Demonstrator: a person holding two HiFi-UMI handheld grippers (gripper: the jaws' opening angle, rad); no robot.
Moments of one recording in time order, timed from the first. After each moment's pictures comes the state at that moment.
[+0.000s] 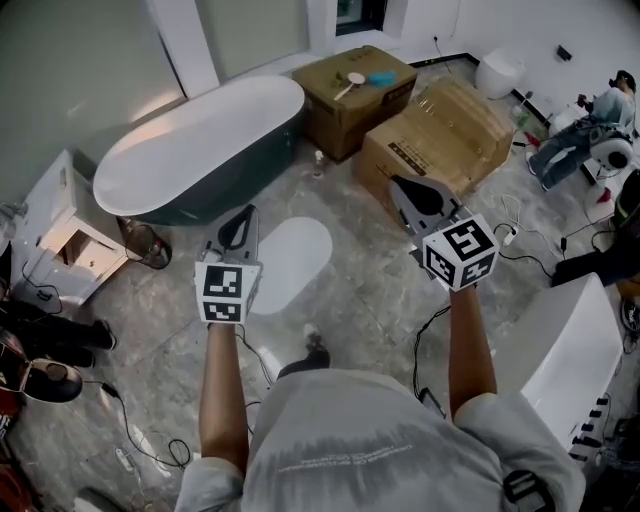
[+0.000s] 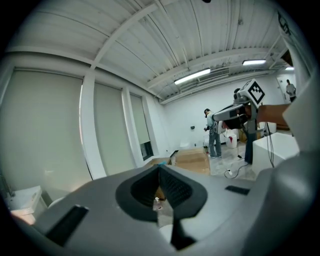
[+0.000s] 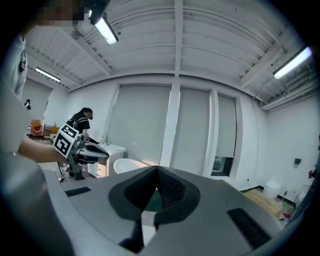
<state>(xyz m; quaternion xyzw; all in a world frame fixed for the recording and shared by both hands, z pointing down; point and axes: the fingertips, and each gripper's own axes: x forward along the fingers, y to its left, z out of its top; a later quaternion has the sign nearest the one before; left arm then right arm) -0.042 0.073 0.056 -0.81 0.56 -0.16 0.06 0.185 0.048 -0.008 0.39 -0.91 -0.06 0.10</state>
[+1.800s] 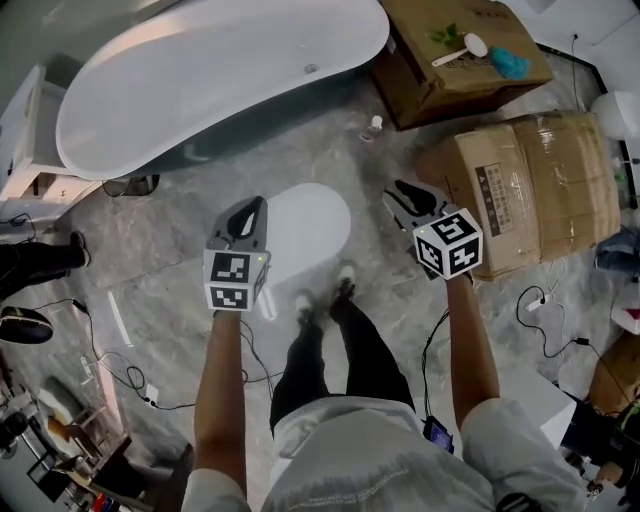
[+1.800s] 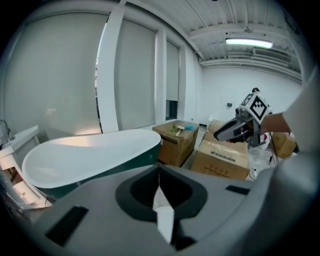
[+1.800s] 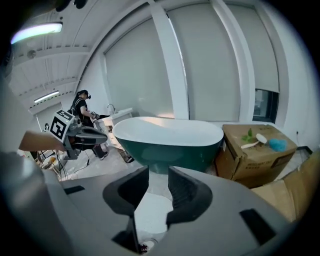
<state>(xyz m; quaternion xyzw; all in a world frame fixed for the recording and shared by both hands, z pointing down) -0.110 -0.280 0.366 -0.70 0.65 -0.23 -0.19 0.092 -0.389 0.372 0.18 -0.93 0.15 0.29</state>
